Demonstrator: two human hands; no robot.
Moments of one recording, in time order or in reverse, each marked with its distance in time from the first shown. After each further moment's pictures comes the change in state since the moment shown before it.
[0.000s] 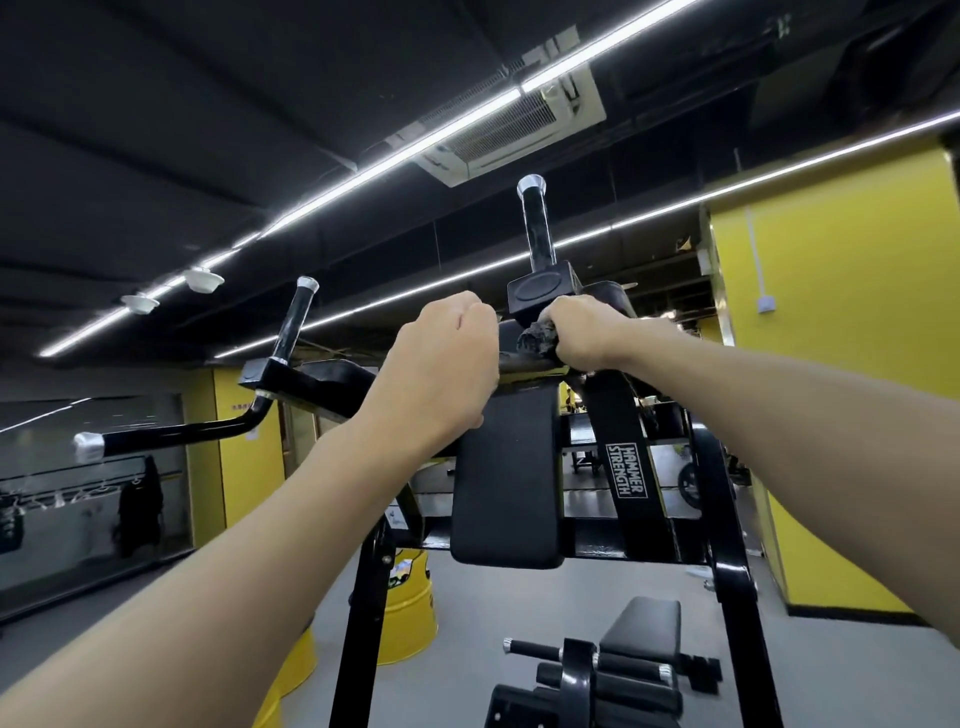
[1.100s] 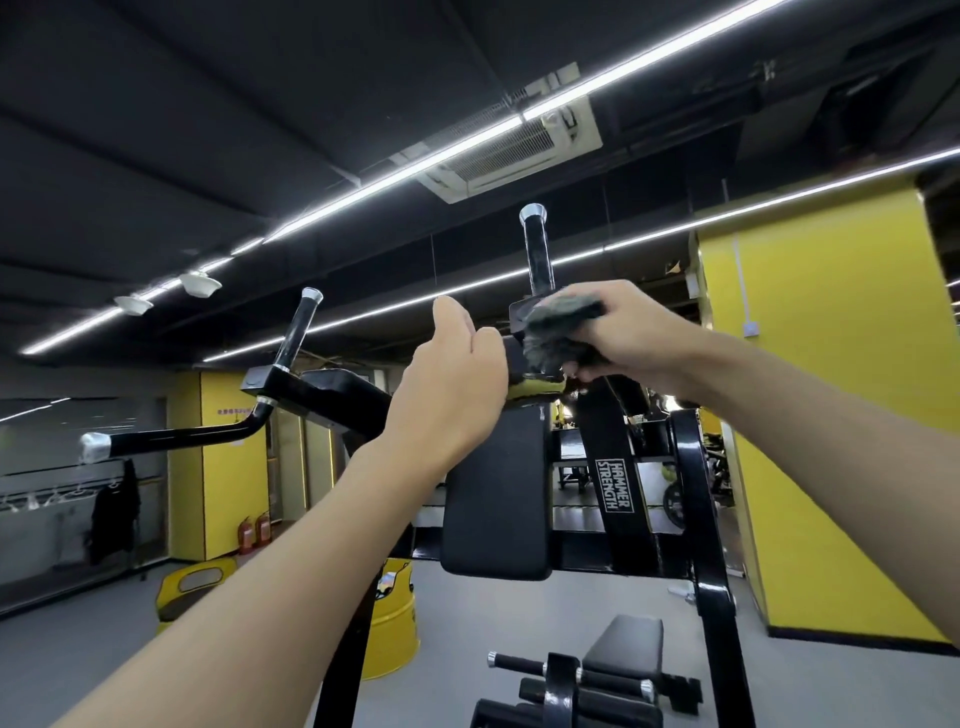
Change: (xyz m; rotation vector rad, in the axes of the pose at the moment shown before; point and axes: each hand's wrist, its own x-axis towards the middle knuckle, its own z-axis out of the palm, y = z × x) left_hand -0.008 -0.002 0.000 -0.228 0.080 0.015; right_hand -0.090 -0.030 -0.050 0.847 -0.022 -0.090
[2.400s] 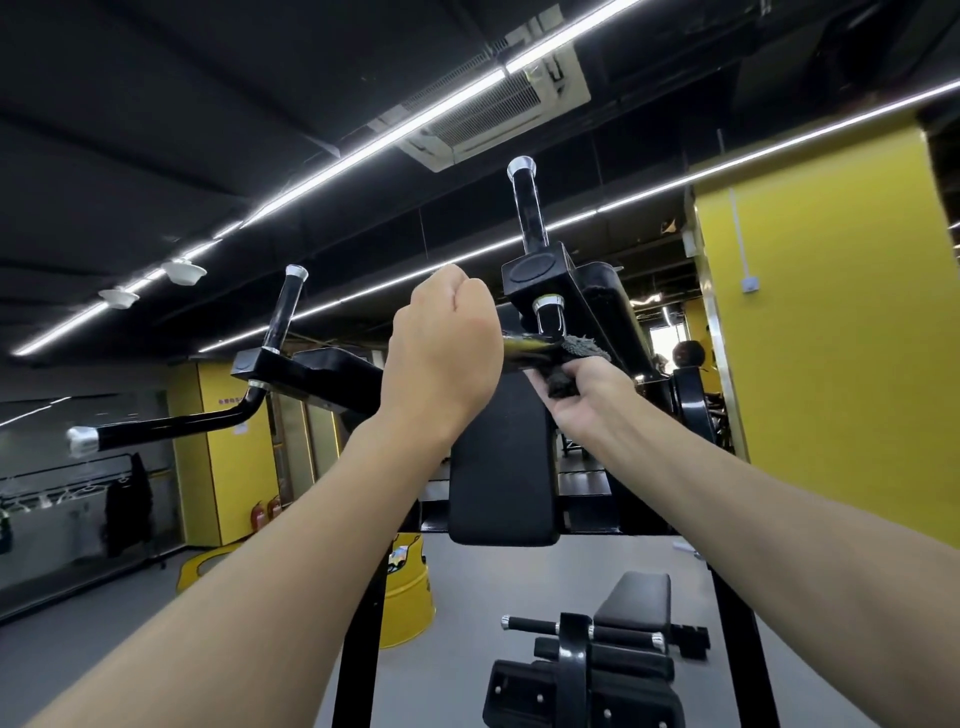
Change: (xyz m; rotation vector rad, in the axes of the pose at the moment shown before) left_hand 0.005 -0.008 0.010 -0.071 0.120 0.045; right_hand 0.036 0.087 0.074 1.300 0.692 0.459
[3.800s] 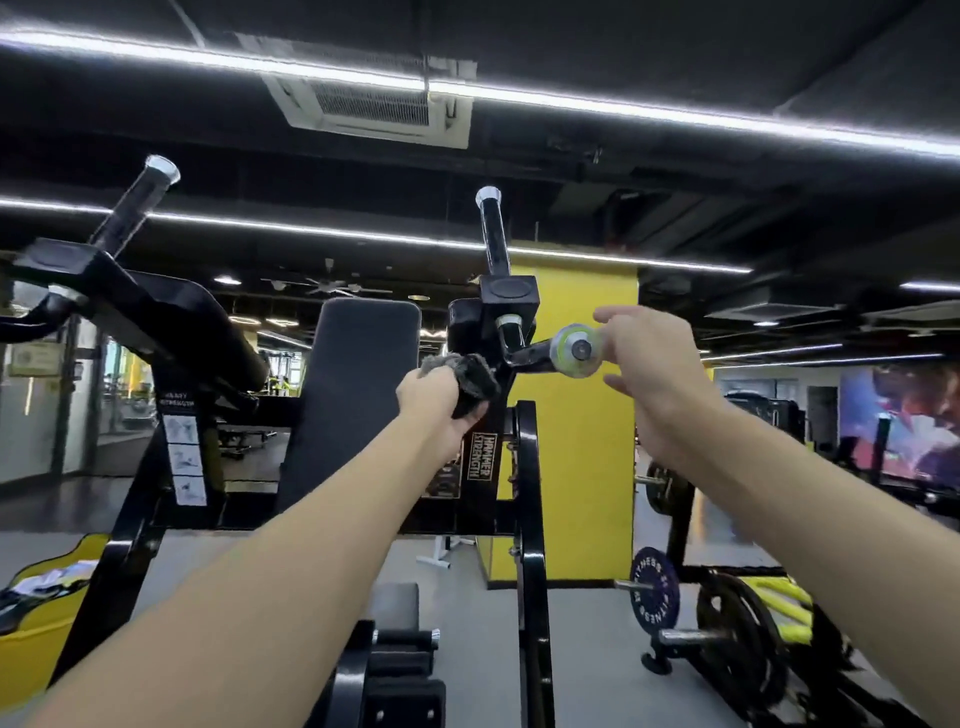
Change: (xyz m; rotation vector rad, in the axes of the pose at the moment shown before) left_hand 0.013 -0.120 0.016 -1.303 -0.202 -1.005; right_hand -0.184 0.032 0.061 -1.209 0.316 -0.772
